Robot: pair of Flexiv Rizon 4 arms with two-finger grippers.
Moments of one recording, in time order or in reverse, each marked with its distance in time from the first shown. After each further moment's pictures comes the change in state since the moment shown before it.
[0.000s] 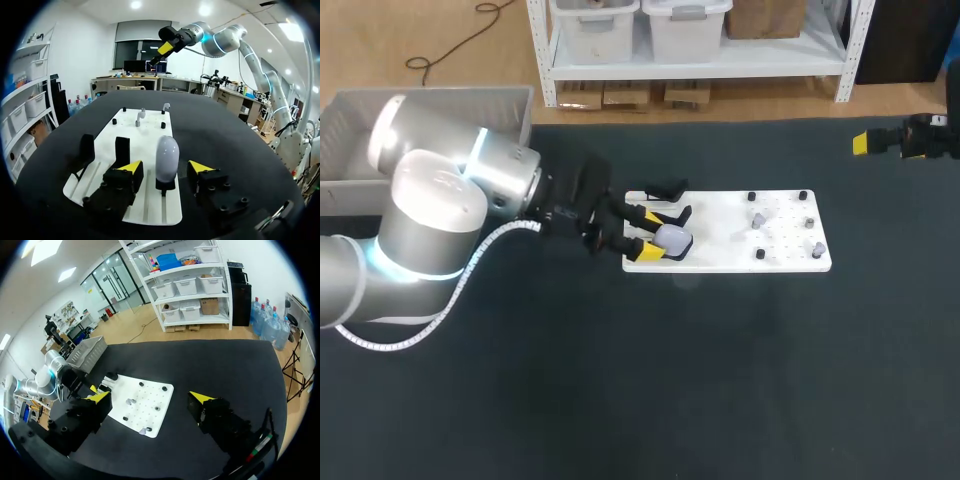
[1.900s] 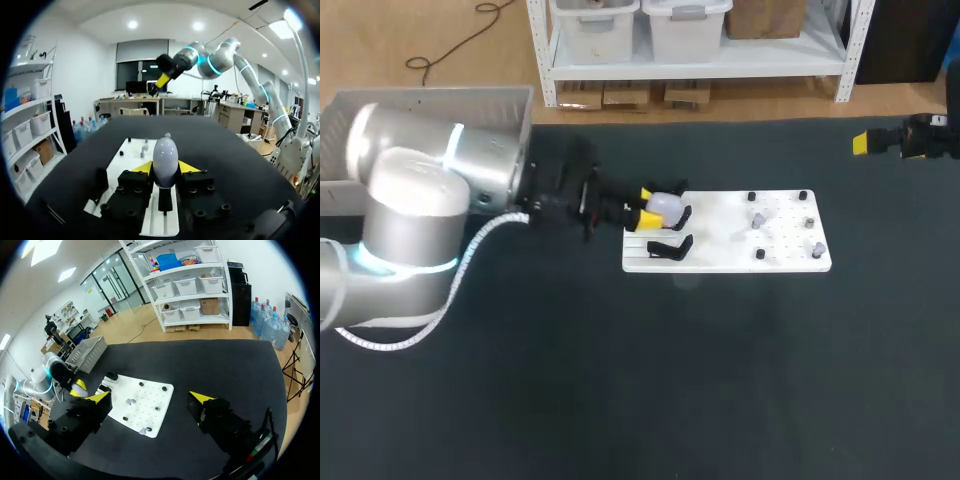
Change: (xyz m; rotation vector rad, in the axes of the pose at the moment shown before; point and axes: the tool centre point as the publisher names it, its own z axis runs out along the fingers) left arm -0.056 -0.005 -0.031 -0.037 -0.195 0.072; right arm 0.000 0.000 0.000 0.000 0.000 0.000
